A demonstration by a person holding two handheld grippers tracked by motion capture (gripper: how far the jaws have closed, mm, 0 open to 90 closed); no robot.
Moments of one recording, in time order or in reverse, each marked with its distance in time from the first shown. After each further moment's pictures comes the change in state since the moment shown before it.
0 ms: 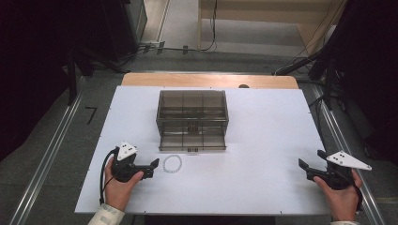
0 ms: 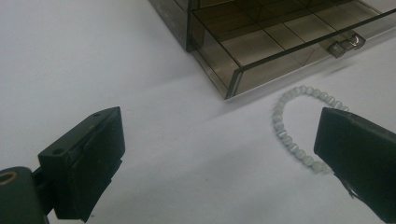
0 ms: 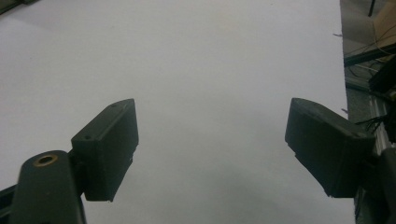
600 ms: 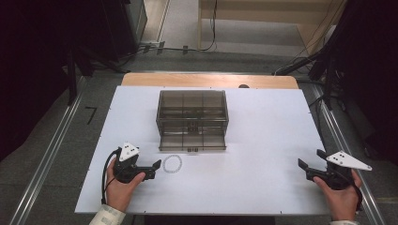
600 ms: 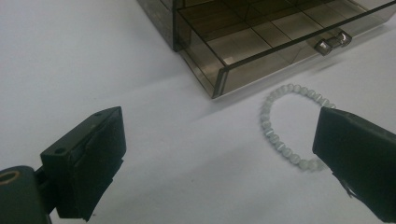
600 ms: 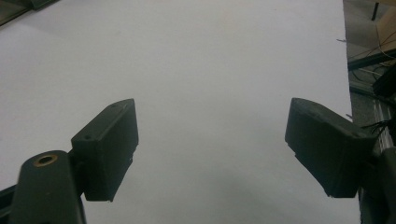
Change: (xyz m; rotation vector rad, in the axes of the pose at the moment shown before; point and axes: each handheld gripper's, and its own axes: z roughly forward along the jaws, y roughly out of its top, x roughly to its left) left arm -0.006 0.000 0.001 0.003 -0.025 0.009; right arm 0.002 0.001 -0.001 -0.015 0.016 0.002
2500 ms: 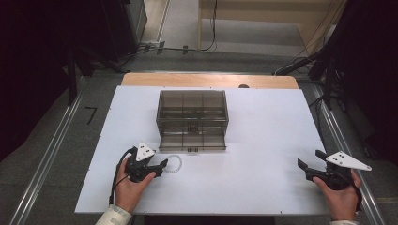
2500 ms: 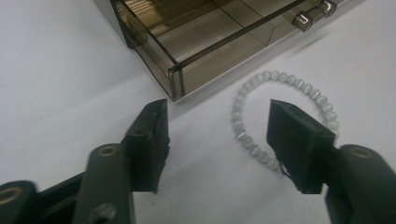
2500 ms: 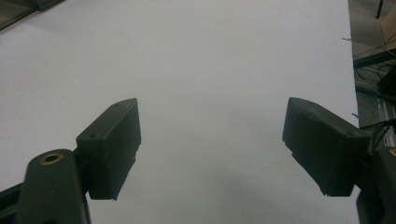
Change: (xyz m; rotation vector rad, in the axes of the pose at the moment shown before) left arm -0.021 0.006 0.020 0.086 -0.017 0.116; right arm 0.002 0.000 0.000 0.004 0.008 0.005
